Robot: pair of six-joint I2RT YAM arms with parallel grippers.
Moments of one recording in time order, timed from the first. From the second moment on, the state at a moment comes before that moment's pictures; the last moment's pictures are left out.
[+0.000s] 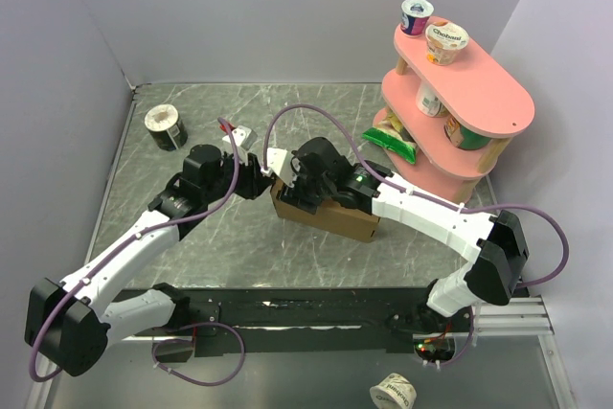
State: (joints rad) left arm -0.51 1.07 0.79 -0.09 0.27 -0.26; right arm 0.92 1.49 1.30 -0.57 0.02 -0.44
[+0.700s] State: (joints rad) left arm -0.52 1.07 0.82 -0.11 0.27 -0.31; right arm 0.92 1.49 1.30 -0.56 0.02 -0.44
